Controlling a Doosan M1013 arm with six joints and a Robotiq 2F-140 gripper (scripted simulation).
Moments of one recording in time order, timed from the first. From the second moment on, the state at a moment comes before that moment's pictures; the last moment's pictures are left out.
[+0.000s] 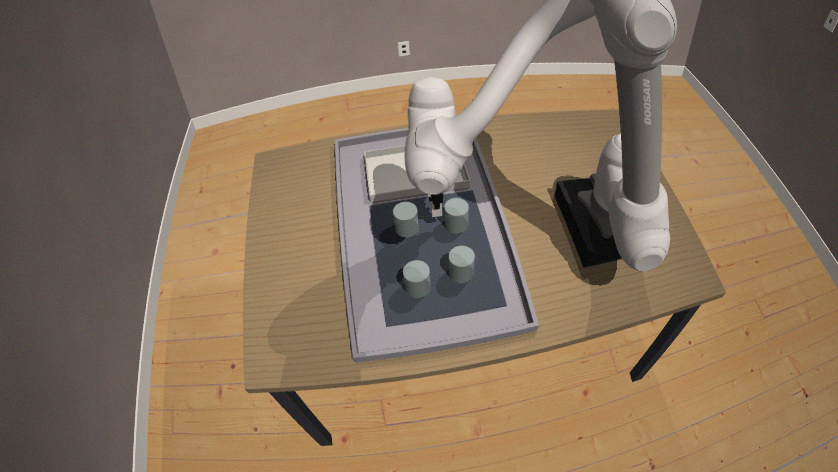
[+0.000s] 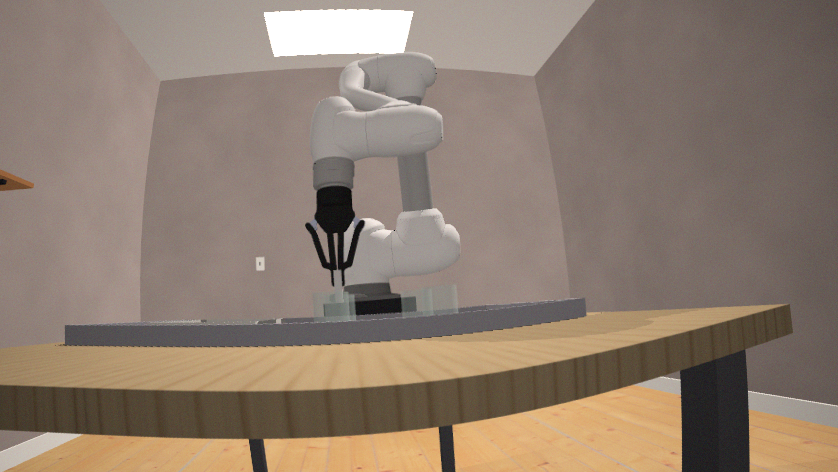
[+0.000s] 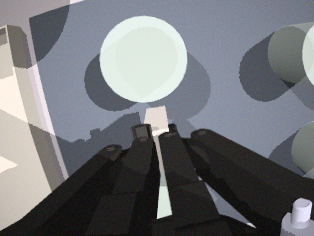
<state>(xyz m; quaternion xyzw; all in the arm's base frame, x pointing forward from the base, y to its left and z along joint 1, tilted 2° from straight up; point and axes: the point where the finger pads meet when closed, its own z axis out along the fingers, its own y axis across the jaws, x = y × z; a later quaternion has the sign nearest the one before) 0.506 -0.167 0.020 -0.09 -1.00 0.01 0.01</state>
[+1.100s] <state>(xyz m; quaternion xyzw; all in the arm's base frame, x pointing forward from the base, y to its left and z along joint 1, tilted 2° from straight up) 0.502 -0.166 0.020 -0.09 -1.00 0.01 0.01</state>
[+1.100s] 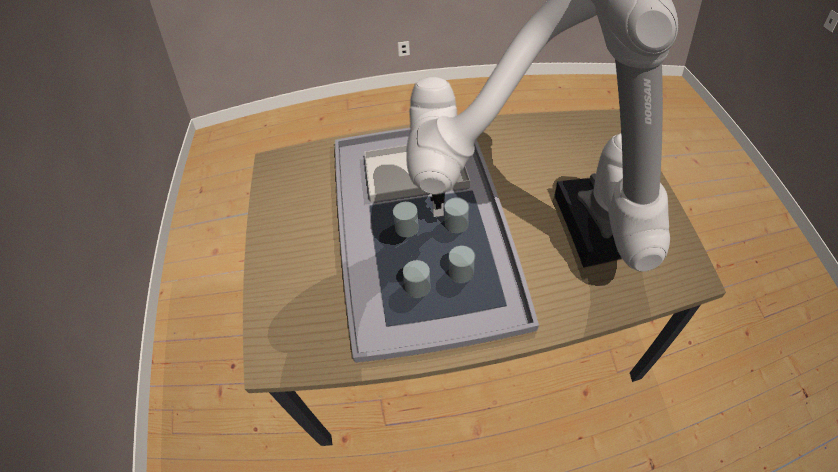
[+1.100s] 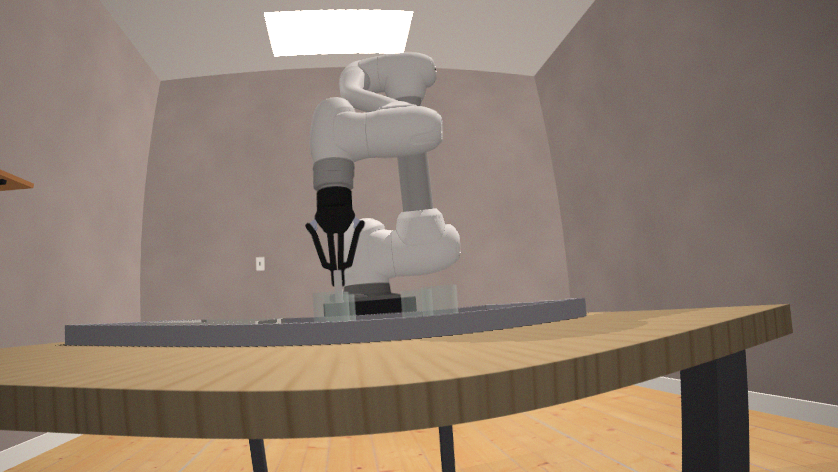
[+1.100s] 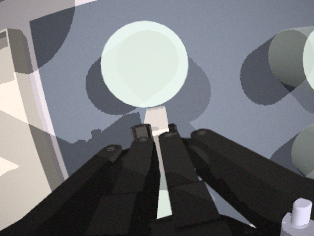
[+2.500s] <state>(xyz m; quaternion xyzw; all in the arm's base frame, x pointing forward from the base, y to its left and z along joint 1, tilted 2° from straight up) 0.497 -0.165 0.020 -0.09 -1.00 0.01 0.01</state>
